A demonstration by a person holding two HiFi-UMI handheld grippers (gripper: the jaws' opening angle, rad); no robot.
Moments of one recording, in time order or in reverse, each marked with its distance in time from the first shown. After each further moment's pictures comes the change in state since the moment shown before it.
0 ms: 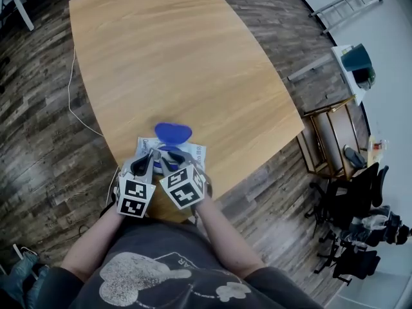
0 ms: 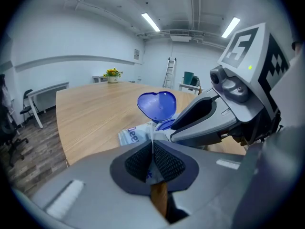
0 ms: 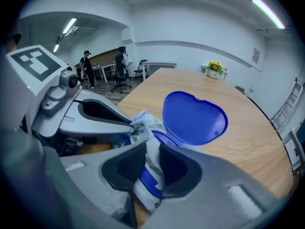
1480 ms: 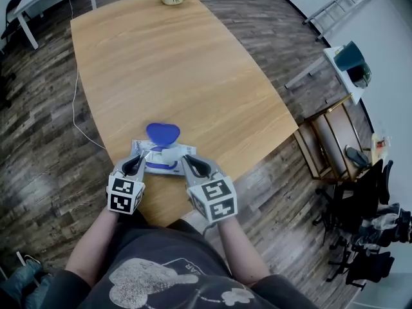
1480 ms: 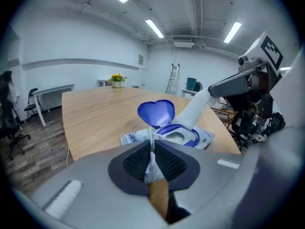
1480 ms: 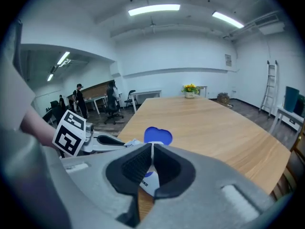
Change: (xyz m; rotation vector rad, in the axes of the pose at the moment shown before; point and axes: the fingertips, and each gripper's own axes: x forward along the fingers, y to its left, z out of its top) left arm -0.012 0.001 0.012 -0.047 -0.065 0.031; right arm -0.122 -0.050 0.013 0.197 -0.337 -0.057
